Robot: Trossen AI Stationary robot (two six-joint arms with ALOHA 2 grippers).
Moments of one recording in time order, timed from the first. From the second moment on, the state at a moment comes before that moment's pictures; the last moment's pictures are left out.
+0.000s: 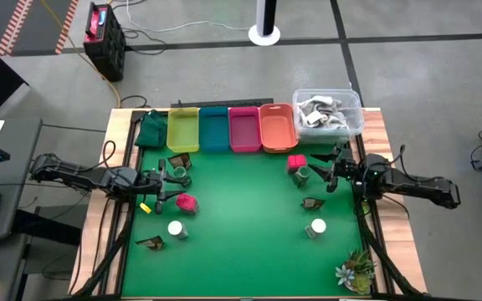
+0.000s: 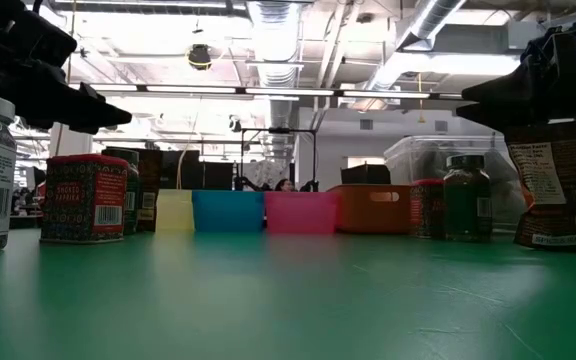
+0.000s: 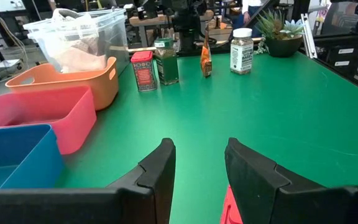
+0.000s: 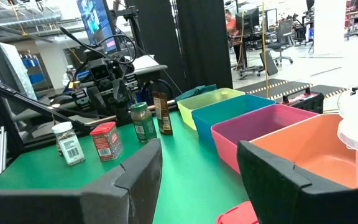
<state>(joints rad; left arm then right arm) -0.20 0.21 0.07 -0.01 -0.26 0.06 -0.18 0.00 0.00 0.04 0.12 0.18</state>
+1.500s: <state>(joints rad) -0.20 0.22 0.06 0.24 -0.35 0.06 -0.18 0.00 0.00 0.04 0.12 0.18</state>
